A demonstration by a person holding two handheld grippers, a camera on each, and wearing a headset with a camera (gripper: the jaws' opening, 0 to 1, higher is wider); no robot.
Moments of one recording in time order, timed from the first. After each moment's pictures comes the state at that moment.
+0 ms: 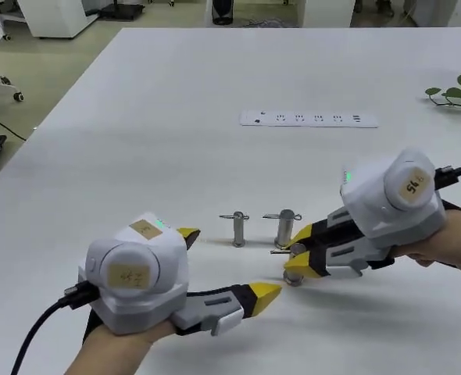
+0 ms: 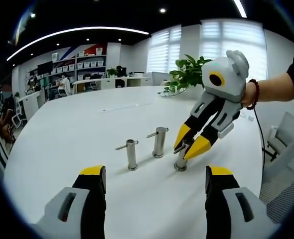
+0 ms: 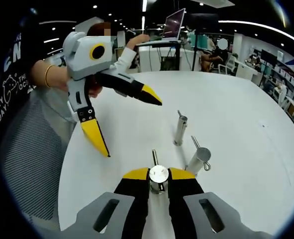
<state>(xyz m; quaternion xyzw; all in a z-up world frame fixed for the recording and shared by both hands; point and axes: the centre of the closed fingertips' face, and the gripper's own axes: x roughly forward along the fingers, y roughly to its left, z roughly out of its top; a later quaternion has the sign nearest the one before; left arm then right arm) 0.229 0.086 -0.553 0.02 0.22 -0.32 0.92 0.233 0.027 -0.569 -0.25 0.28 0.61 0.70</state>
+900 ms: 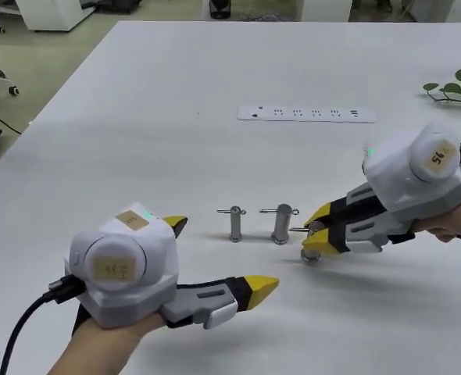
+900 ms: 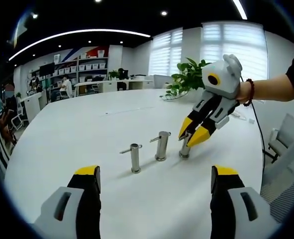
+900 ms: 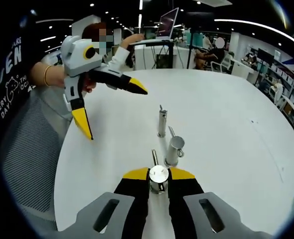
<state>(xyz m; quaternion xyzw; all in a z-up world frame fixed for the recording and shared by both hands) 0.230 0.091 -0.545 0.02 0.21 -0.31 0.93 0.256 -0.001 -0.561 -0.26 0.28 0.59 0.71</state>
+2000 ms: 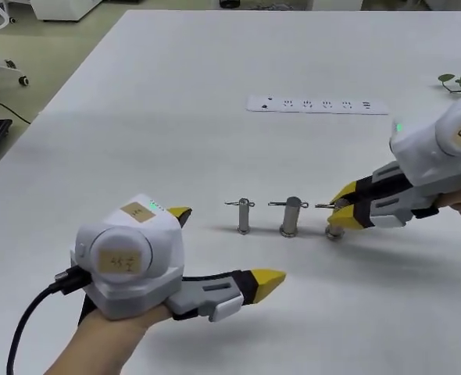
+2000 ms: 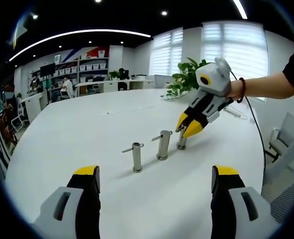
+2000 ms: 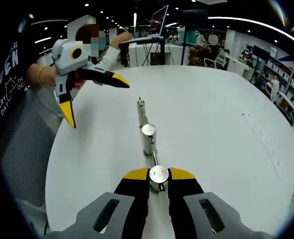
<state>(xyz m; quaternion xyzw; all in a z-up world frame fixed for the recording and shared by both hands) 0.230 0.093 -0.547 0.02 0.21 -0.31 0.93 0.285 -0.020 -0.567 -0.26 0.29 0.58 0.72</state>
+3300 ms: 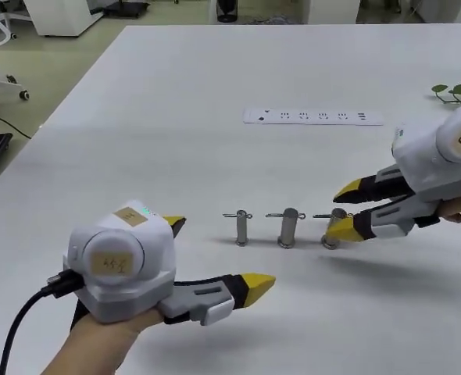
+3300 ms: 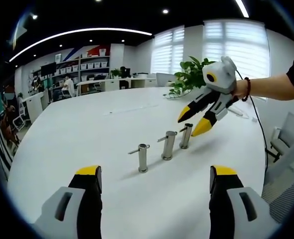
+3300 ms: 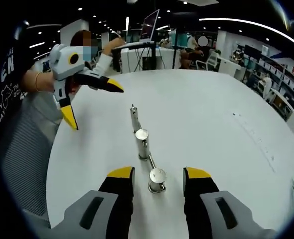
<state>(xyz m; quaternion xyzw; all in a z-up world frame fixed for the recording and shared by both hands) 0.236 0.102 -0.542 0.03 0.22 -0.30 0.93 0.290 -0.025 -0.550 -0.23 0.28 0.55 0.75</state>
